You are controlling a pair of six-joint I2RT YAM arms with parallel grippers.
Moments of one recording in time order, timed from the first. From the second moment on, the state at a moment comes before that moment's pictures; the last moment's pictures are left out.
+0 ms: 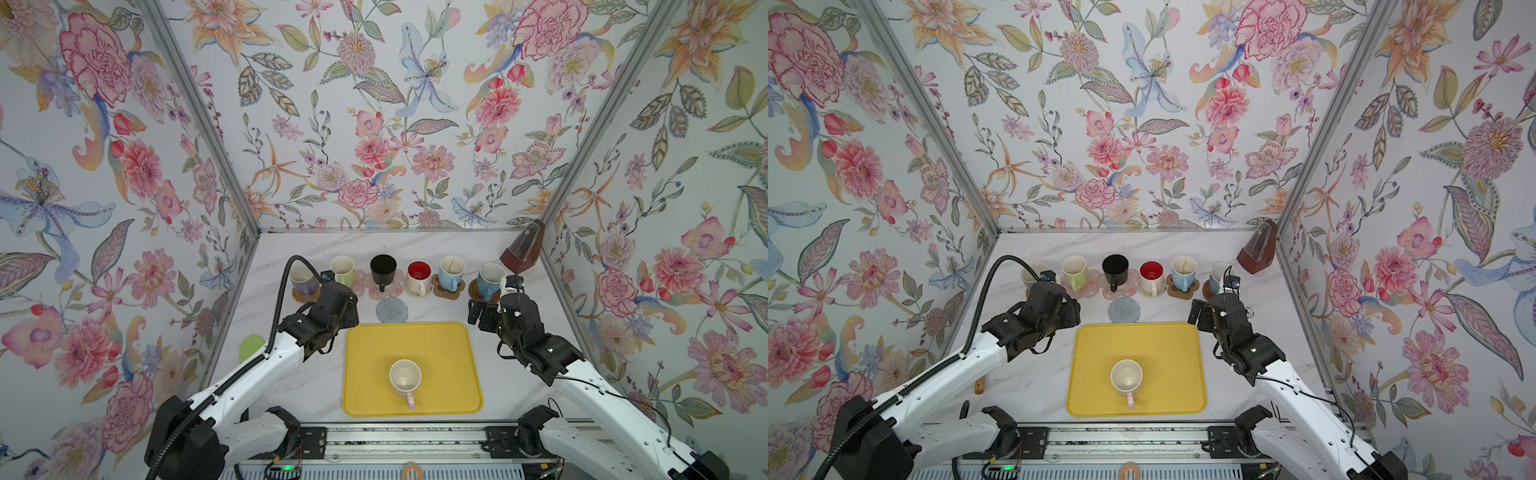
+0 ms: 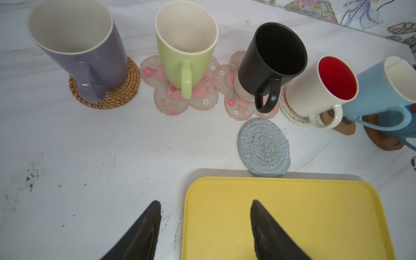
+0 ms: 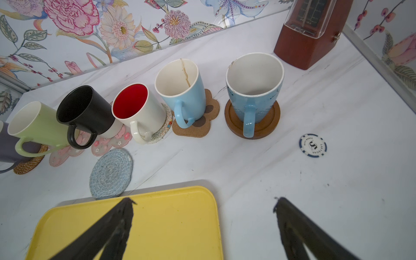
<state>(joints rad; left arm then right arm) -0.59 1.18 0.84 -0.50 -0.27 -0.59 0.49 0.88 0.68 -0.41 0.30 0.50</state>
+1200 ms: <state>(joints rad) -0.73 1.91 1.21 -0.31 -0.15 -0.62 0.47 0.80 0.64 -0.44 0.31 0.51</state>
